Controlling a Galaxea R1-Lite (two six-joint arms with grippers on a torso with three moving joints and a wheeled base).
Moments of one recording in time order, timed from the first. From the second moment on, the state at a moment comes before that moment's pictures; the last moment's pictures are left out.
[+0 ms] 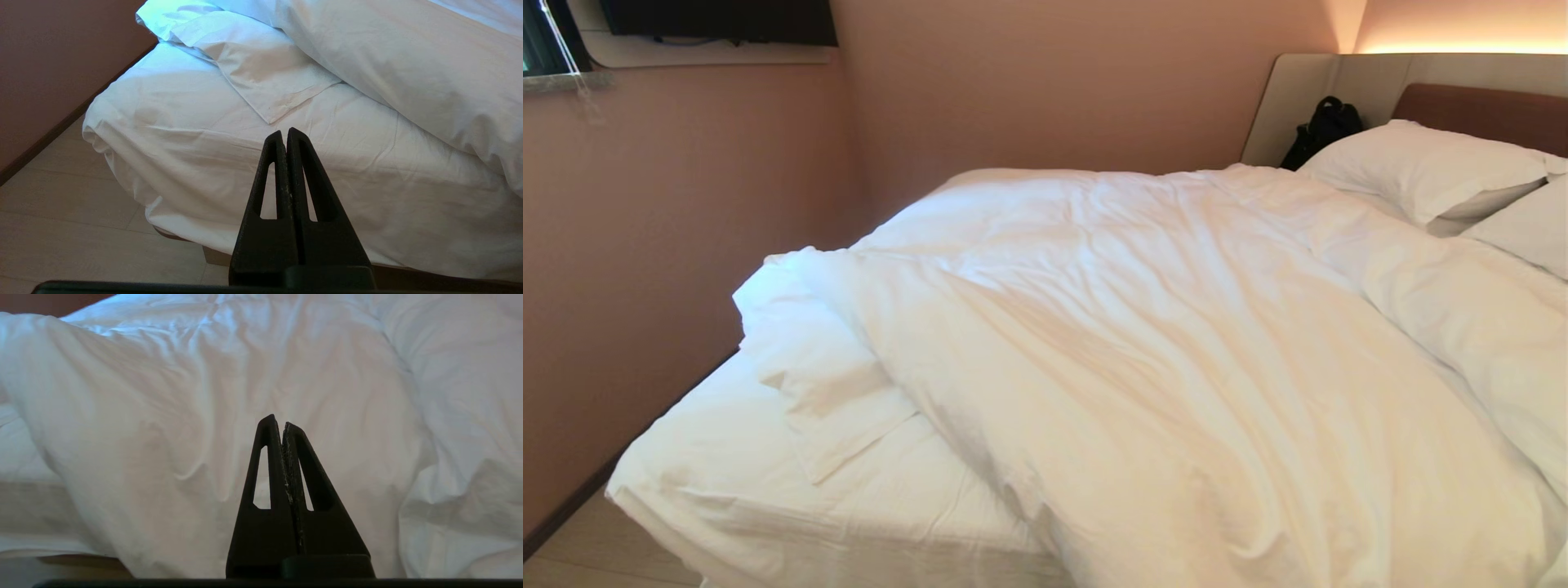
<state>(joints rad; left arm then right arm) 0.01 0.00 0.00 -0.01 0.01 -0.05 0.00 0.10 -0.46 0.34 0.03 0.05</state>
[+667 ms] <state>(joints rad) 0.01 0.00 0.00 -0.01 0.01 -0.08 0.00 0.00 -0.28 0.05 -0.16 -0.01</state>
